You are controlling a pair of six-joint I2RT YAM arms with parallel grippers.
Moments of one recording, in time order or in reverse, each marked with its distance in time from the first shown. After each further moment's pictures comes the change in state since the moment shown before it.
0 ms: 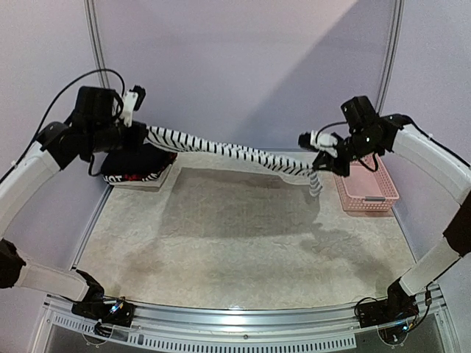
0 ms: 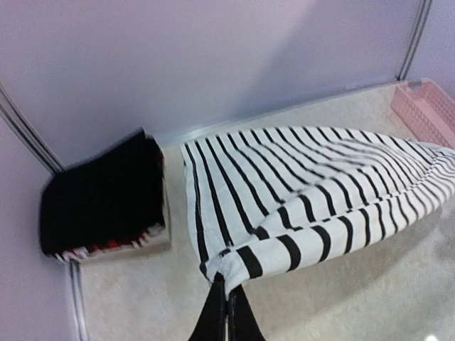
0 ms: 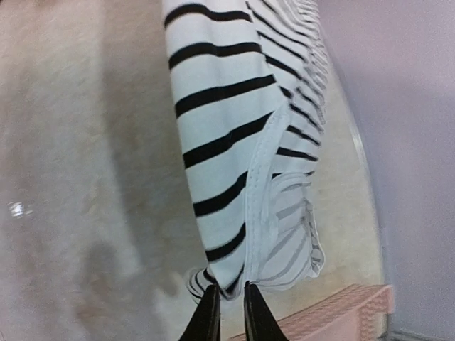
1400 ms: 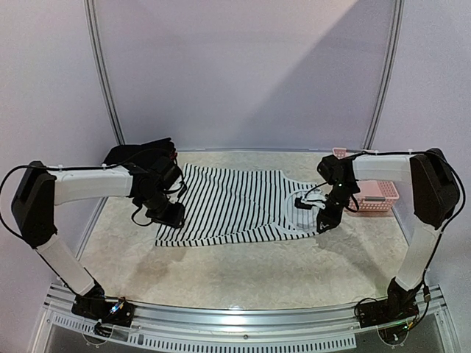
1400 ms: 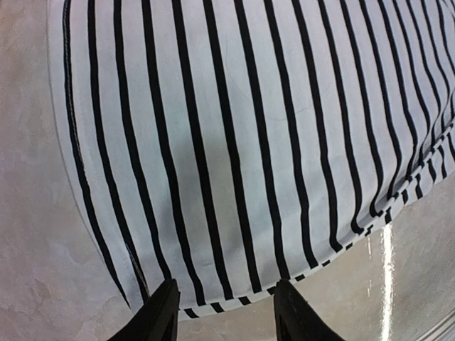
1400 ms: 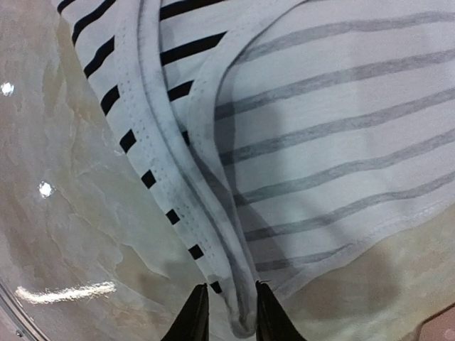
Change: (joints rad) left arm -0.081 0.389 -0.374 -0.003 0.187 -0.278; right arm -0.004 0.300 -0.291 -0.034 0.121 0.197
